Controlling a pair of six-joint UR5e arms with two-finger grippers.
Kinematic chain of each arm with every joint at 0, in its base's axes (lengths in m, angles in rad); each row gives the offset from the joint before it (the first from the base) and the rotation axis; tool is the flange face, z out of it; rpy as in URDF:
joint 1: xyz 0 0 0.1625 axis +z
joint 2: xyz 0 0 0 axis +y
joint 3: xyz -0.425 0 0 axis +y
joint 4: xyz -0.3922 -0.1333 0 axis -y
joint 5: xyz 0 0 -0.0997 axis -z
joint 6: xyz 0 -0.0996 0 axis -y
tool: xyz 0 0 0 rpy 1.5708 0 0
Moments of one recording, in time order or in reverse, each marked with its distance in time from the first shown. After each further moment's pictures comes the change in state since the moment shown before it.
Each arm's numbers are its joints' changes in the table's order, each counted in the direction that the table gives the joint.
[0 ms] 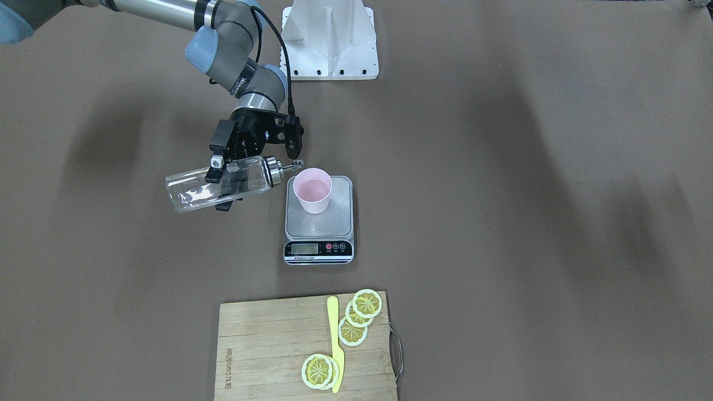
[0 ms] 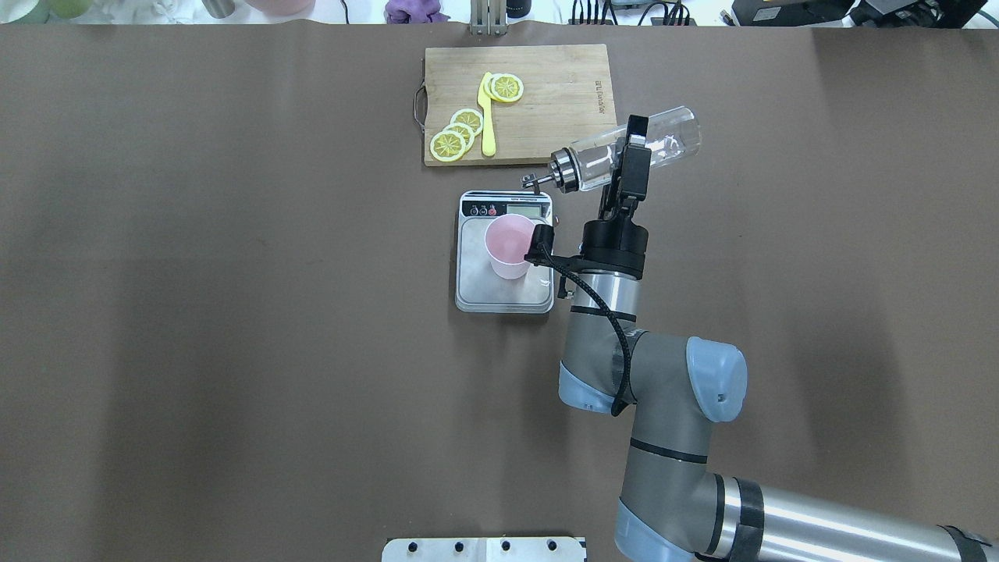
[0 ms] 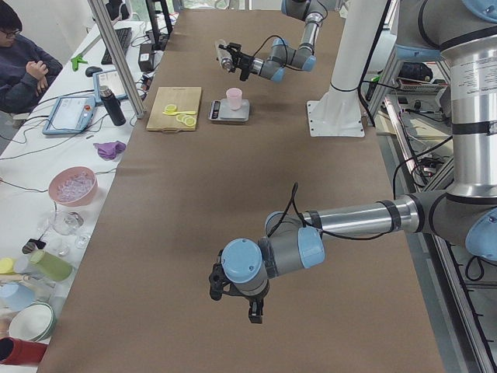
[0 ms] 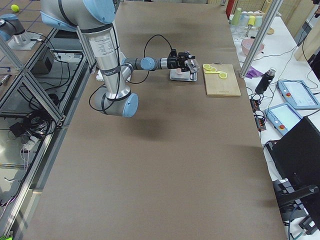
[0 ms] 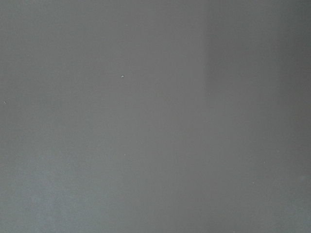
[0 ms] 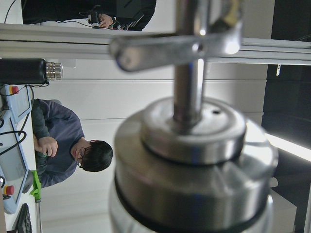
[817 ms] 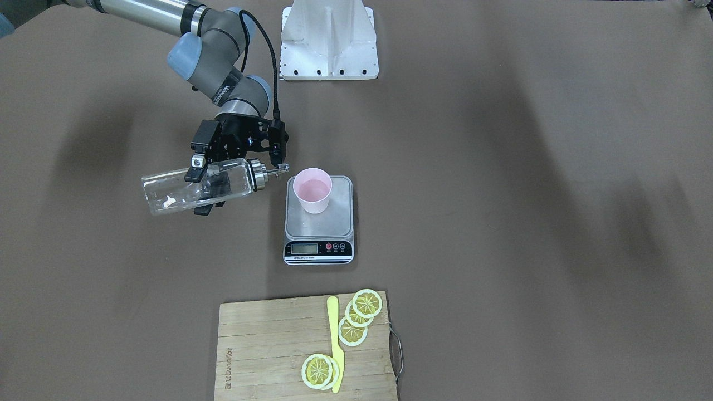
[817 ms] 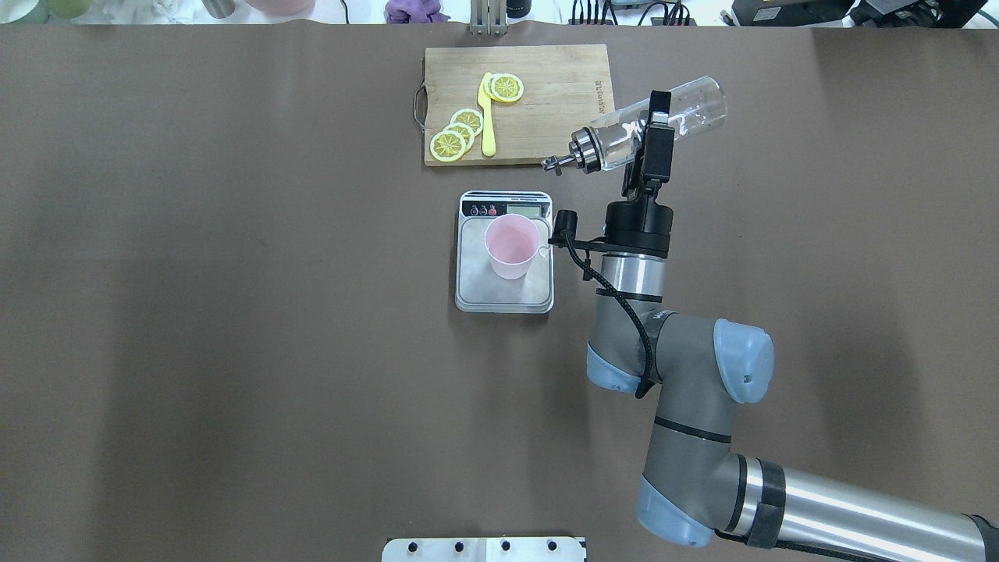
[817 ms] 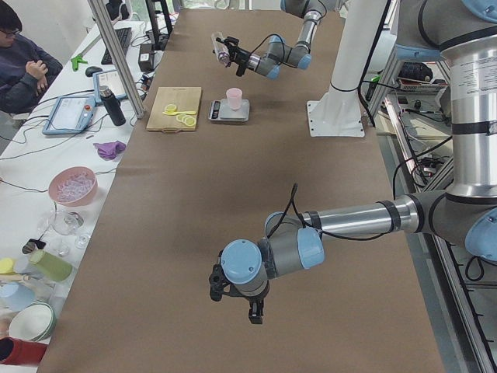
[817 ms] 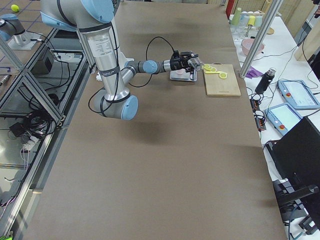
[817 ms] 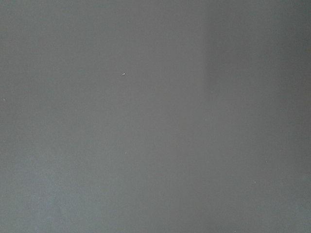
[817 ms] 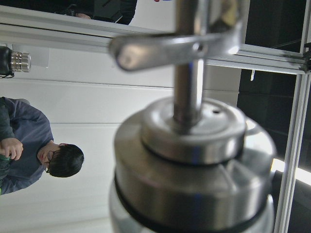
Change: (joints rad) left arm 0.001 0.002 -0.006 0.001 0.000 0.000; right arm 0.047 0.045 -0.006 0.005 -0.107 0.000
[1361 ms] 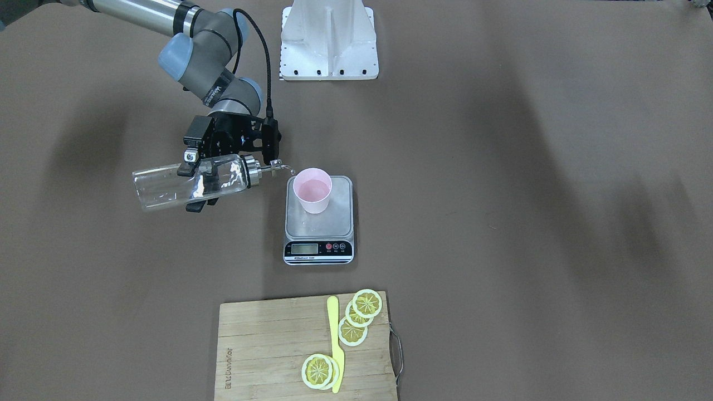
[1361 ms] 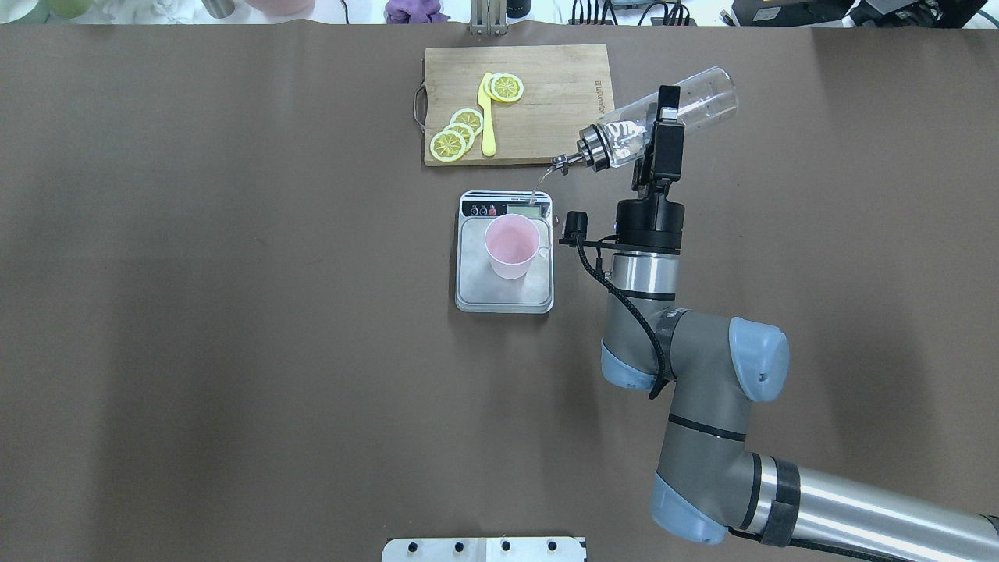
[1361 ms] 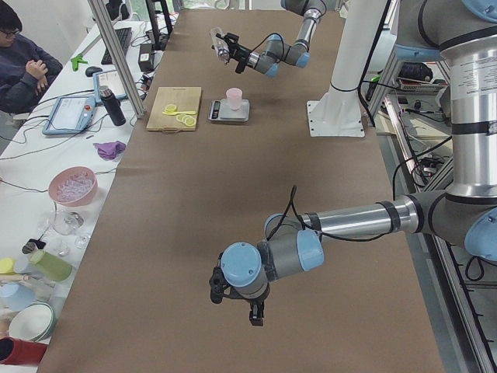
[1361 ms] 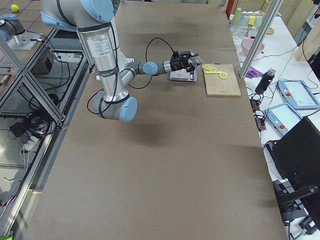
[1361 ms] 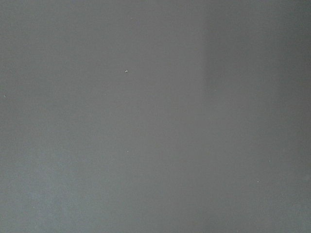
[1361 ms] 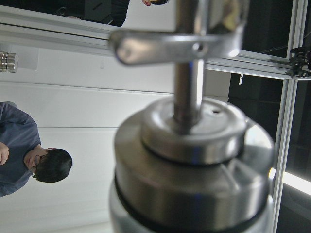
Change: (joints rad) left arm 0.000 0.003 -0.014 0.000 -0.001 0.000; right arm 0.009 0.032 -0.017 0.004 -0.062 -0.003
